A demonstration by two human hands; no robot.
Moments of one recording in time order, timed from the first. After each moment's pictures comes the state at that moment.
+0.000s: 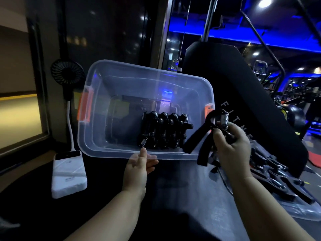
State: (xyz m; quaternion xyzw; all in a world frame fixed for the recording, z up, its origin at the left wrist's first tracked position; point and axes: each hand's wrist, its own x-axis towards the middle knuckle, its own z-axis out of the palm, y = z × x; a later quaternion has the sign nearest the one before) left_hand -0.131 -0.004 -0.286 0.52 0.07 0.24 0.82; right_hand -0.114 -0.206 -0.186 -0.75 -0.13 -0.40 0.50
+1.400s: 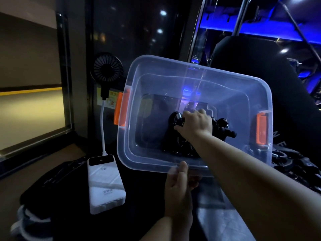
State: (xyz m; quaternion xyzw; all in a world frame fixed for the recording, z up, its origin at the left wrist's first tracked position) left_hand -0.127 -0.003 -0.301 0.41 0.05 0.22 0.88; right_hand 0.026 -0.014 -0.185 -0.94 -0.13 -0.31 -0.04
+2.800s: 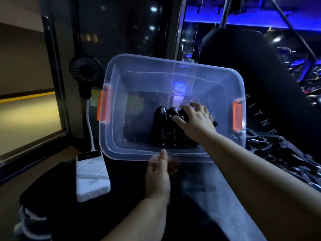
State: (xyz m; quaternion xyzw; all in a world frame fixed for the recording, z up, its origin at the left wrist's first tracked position) left_hand -0.127 0.003 -0.294 0.49 0.09 0.24 0.84; right_hand -0.006 -0.081 -0.183 -0.93 -0.18 -0.27 0.16
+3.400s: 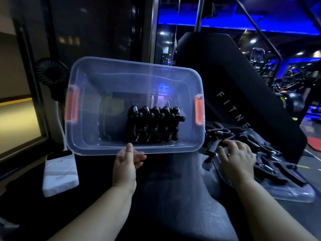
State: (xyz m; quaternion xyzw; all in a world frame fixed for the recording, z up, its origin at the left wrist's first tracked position) left_hand -0.132 -0.002 -0.287 0.51 0.10 0.27 0.81; right_hand -0.069 -0.294 -0.267 -0.91 0.03 -0.36 0.20
